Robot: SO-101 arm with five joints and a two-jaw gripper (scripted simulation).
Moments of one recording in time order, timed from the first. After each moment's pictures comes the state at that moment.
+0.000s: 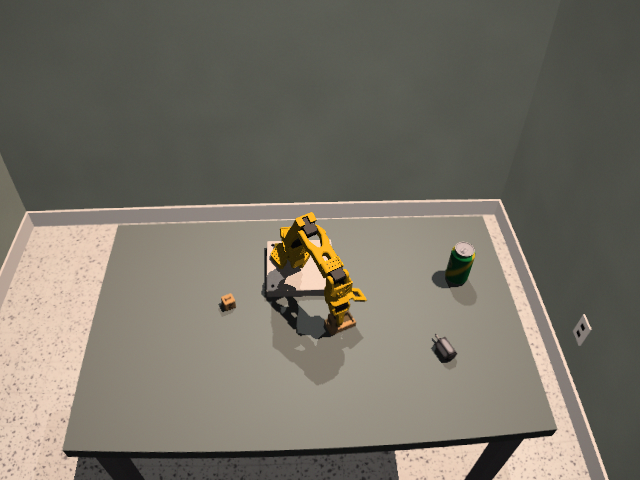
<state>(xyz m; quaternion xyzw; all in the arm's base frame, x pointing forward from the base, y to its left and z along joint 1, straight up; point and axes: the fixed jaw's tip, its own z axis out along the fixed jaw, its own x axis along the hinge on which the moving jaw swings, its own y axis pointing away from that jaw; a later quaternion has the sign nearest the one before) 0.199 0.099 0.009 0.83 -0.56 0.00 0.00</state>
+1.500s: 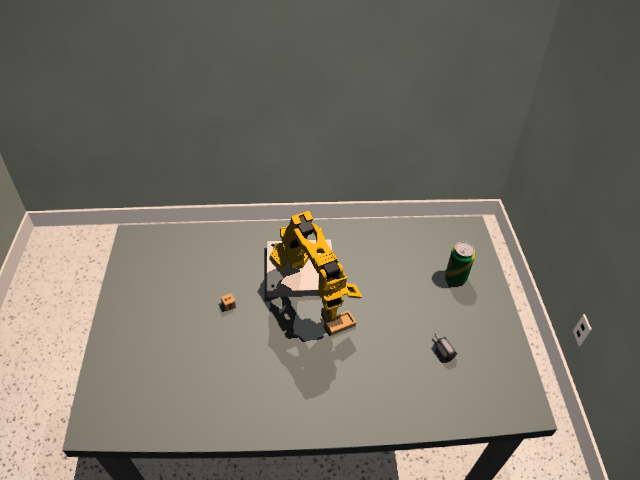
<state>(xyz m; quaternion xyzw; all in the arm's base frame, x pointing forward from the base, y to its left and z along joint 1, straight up) 0.204 0.081 0.041 0.80 -0.60 -0.01 0.01</state>
